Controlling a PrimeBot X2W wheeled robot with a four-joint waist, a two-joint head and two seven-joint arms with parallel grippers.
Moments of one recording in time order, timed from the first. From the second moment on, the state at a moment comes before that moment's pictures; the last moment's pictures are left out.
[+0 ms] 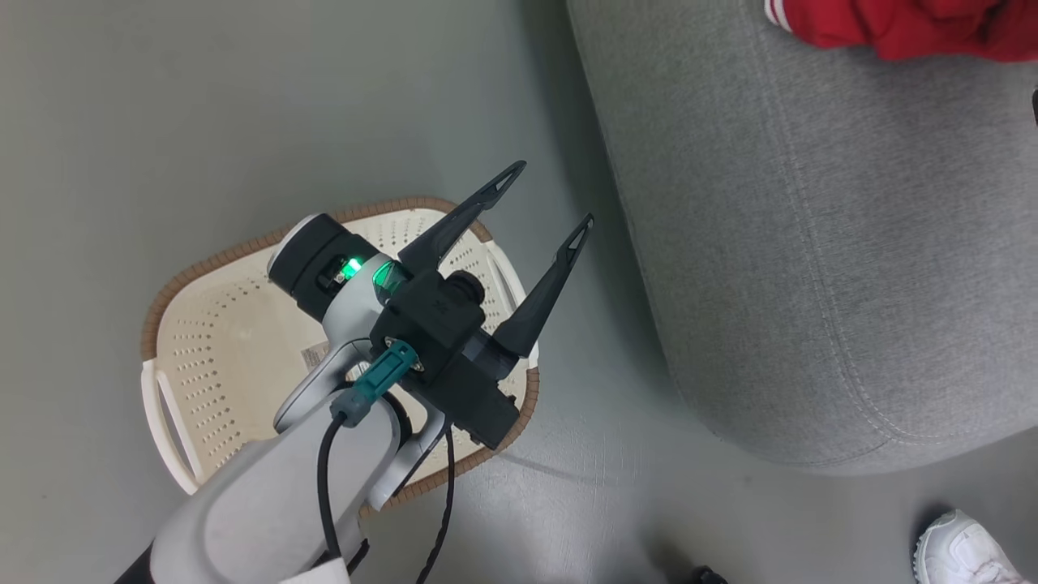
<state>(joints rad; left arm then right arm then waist) -0.71 0.28 -0.77 0.07 -0.37 0.04 -0.10 -1.24 -0.47 0.43 1.02 0.36 0.10 -0.24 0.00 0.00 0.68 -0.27</state>
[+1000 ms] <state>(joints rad) -0.49 0.22 -0.57 0.31 -0.51 0.11 -0.24 -0.95 -0.36 0.43 0.98 0.39 0.12 -0.25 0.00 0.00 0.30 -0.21</state>
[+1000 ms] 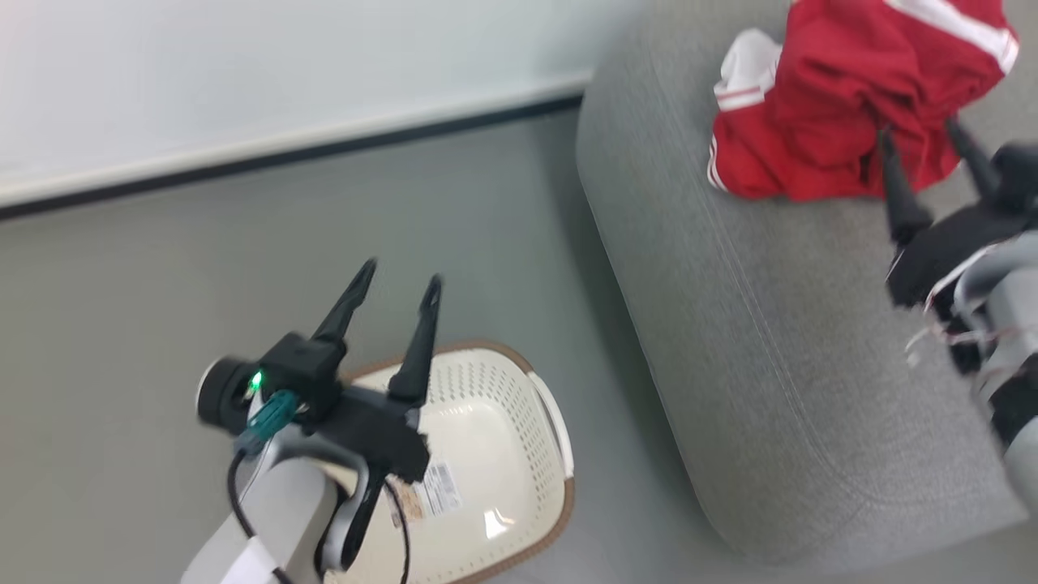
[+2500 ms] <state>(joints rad) 0.12 0.17 -0.16 0.11 -0.43 0.12 -0.25 -0.12 -0.22 0.36 0.18 0.36 -0.11 -0.25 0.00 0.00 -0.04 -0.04</state>
